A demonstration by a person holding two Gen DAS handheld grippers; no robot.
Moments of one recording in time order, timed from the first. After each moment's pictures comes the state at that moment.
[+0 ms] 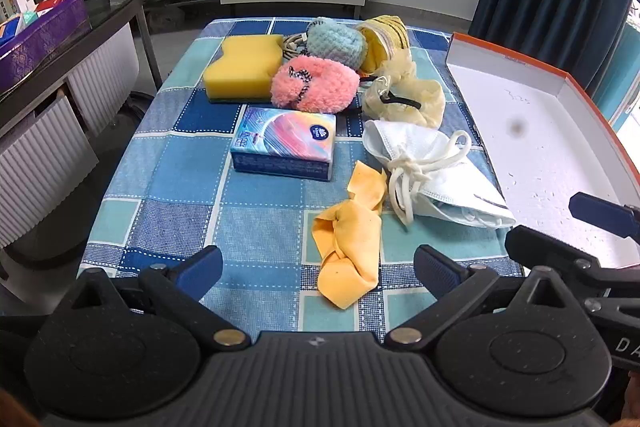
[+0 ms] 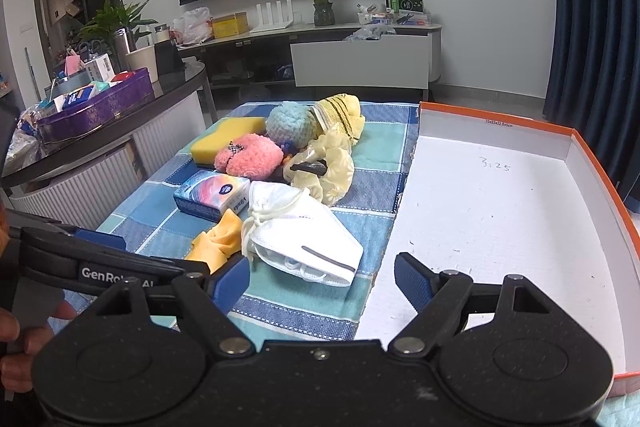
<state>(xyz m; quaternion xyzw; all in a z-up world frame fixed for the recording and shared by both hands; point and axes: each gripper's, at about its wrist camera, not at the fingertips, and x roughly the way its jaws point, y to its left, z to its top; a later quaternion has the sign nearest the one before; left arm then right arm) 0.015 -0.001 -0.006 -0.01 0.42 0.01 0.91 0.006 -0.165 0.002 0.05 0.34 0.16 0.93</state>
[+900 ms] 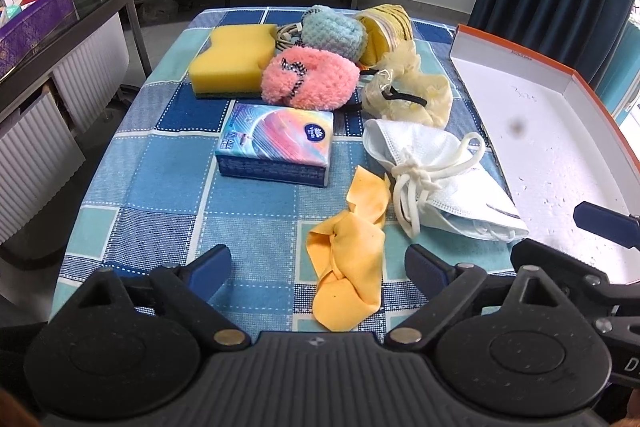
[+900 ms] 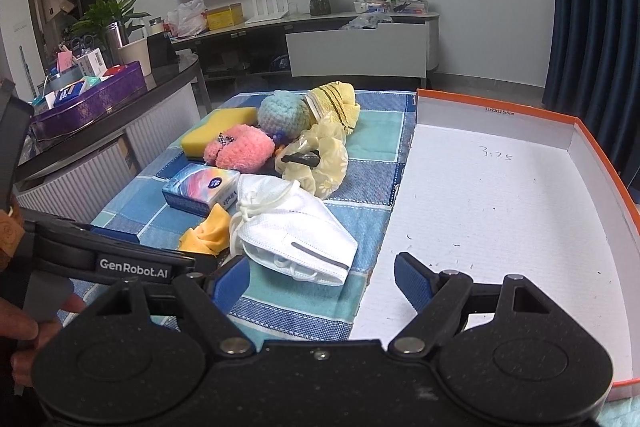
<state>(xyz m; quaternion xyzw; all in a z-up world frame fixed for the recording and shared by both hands) 0.037 0.001 -0.018 -0.01 0.43 0.00 0.90 0.018 -0.165 -0.007 0.05 0.36 0.15 0.92</state>
